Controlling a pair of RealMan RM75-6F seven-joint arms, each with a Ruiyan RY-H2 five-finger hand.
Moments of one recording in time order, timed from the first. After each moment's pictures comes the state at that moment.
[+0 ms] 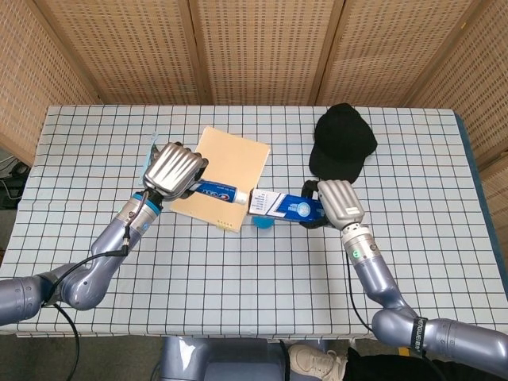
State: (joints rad) left arm -1.05 -1.18 -0.29 -1.77 0.79 0.90 0.74; right arm 0.72 -1.36 0.37 -1.76 -0.88 1.02 -0.37
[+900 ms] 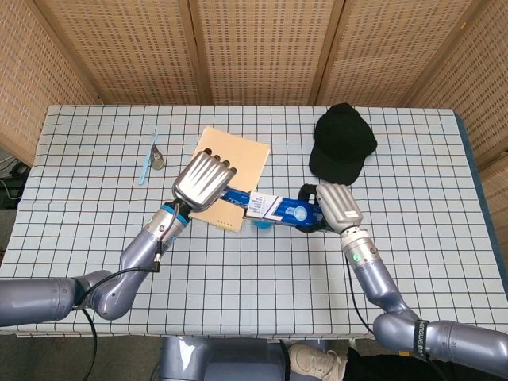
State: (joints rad) left arm -1.17 -1.30 -0.22 -1.78 0.81 1.04 0.88; right arm 0.73 -1.34 0.34 -1.79 -0.88 1.03 -0.28
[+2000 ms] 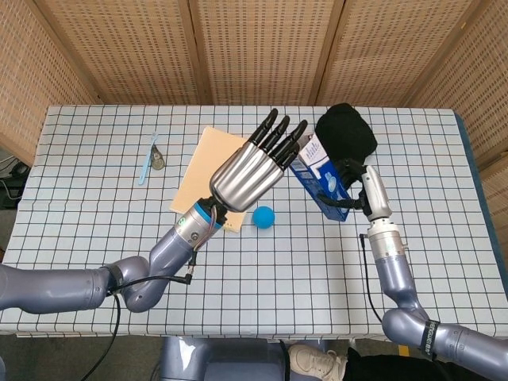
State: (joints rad) left arm -1.26 -1.40 -0.29 -1.67 1.13 1.21 1.03; right arm 0.59 -1.39 0.47 -1.69 -0.97 1.10 0.35
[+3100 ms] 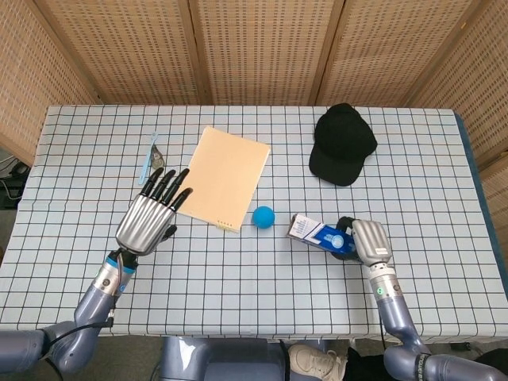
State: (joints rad) left arm -0.75 -1.39 0.02 -1.75 1.34 1.49 0.69; right arm 0.49 -1.55 0.14 -1.48 -1.14 1.21 -0.15
